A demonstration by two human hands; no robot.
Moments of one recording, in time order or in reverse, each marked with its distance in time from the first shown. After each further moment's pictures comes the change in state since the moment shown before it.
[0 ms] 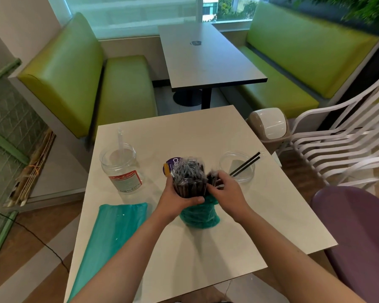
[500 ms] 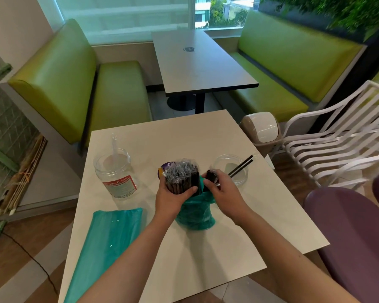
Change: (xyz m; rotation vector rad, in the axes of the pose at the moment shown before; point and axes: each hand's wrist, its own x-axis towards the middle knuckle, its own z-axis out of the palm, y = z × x) left_hand 0.006 0.010 0.014 0.055 0.280 -0.013; right_hand -0.002 -0.010 -0.012 -0.065 -0.026 -0.070
